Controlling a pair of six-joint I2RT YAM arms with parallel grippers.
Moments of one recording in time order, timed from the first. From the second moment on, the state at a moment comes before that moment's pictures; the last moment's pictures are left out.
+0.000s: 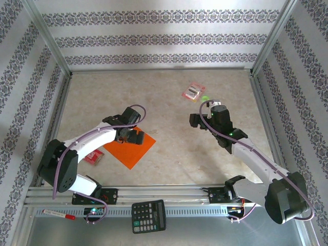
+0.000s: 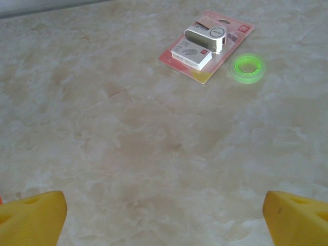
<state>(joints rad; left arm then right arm) -0.51 1.47 0.92 -0.73 -0.13 -0.37 0.36 1.10 0.67 -0.19 0.05 0.34</state>
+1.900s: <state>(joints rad) -0.63 2.05 1.55 -0.88 0.03 0.04 0.24 0.99 0.63 -0.28 -0.09 0.37</state>
